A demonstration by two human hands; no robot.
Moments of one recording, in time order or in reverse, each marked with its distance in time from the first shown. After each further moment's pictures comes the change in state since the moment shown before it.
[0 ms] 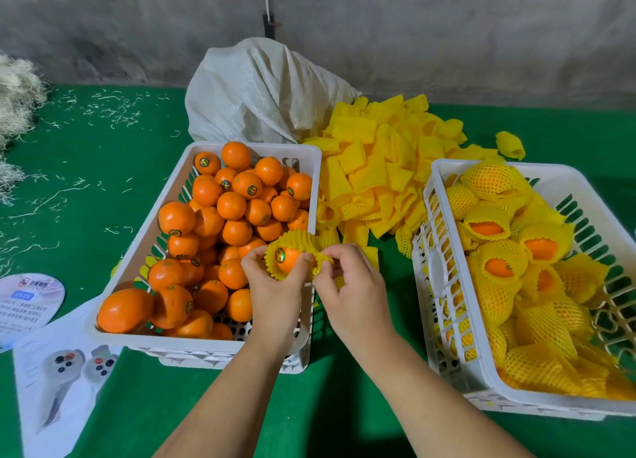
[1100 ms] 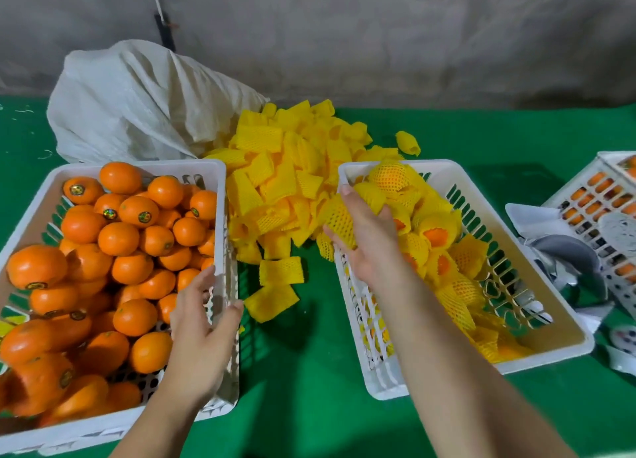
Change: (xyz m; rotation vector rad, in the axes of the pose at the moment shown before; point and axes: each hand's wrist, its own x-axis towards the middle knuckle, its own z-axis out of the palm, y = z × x) left_hand 0.003 -0.021 -0.008 0.547 -0.370 0.138; right_hand 0.101 0.060 -0.112 0.828 0.401 0.924
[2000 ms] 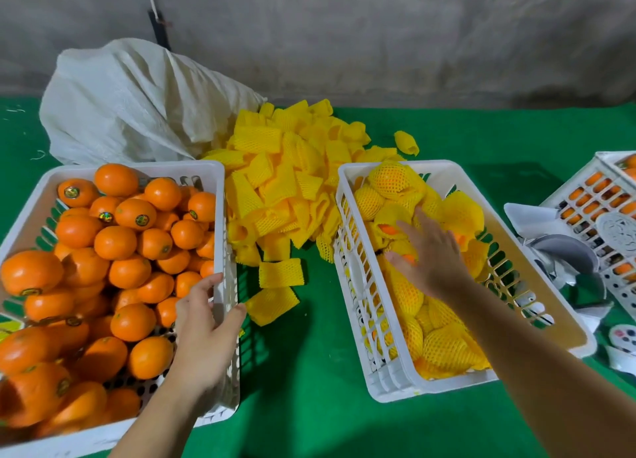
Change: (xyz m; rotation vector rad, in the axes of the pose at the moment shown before) left_hand 0.021 -0.022 0.010 -0.065 -0.022 -0.181; right_hand 0.061 -0.010 -0.158 -1.811 -0.123 -0.523
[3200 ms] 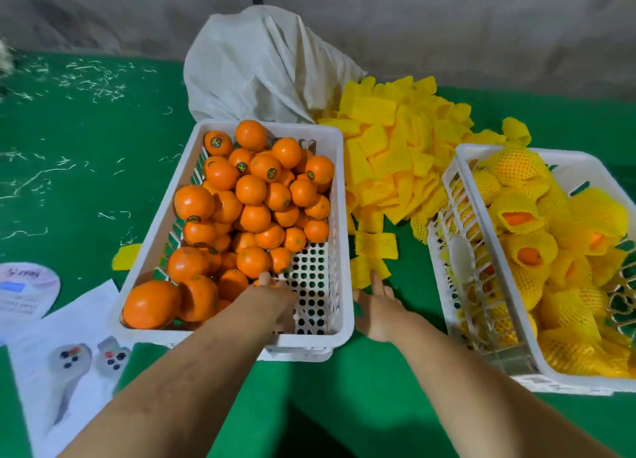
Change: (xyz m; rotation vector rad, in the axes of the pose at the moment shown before) left_hand 0.034 -0.025 -0.081 1.321 -0.840 -0.202; right_hand -0.061 -0.233 0.147 -0.058 -0.796 -0.100
